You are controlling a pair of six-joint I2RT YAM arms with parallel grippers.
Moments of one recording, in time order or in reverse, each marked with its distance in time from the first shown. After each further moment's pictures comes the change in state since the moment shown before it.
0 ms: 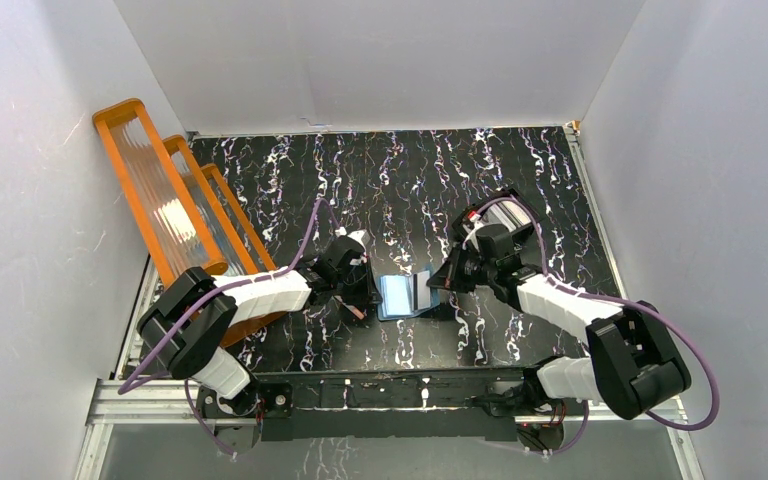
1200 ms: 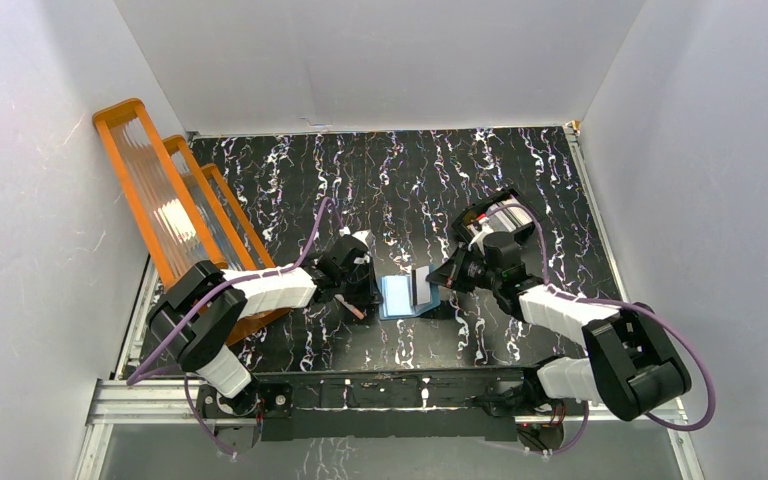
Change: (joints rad) left arm 0.000 0.055 0.025 0.001 0.000 0.032; right arm -0.024 -0.013 -0.132 0.278 -0.011 0.088
